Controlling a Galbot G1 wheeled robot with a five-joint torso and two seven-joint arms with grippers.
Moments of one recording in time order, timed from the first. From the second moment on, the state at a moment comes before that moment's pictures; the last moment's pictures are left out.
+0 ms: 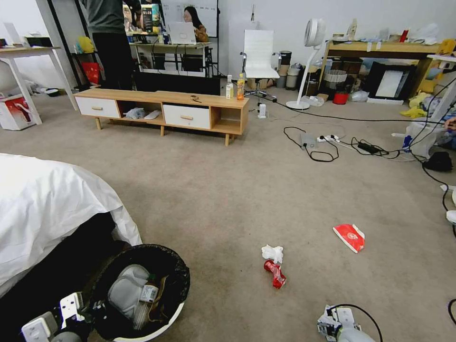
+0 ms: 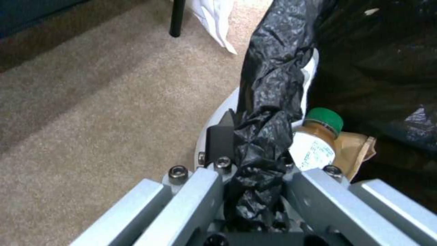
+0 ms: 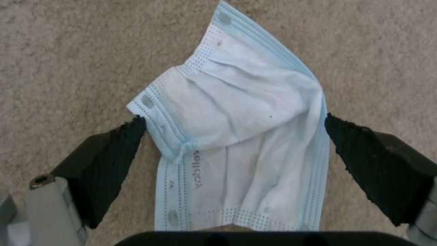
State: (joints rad) left arm 1.59 -1.51 -0.96 -2.16 -0.60 0.73 -0.11; right arm -1.16 0.99 0.09 1.32 0.71 -0.49 0.46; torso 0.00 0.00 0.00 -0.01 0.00
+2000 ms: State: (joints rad) left arm 1.58 -1.52 -0.95 -2.14 -0.59 0.73 -0.11; right arm -1.15 1.01 0.07 1.26 0.63 -0.44 0.42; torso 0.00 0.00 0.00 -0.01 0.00
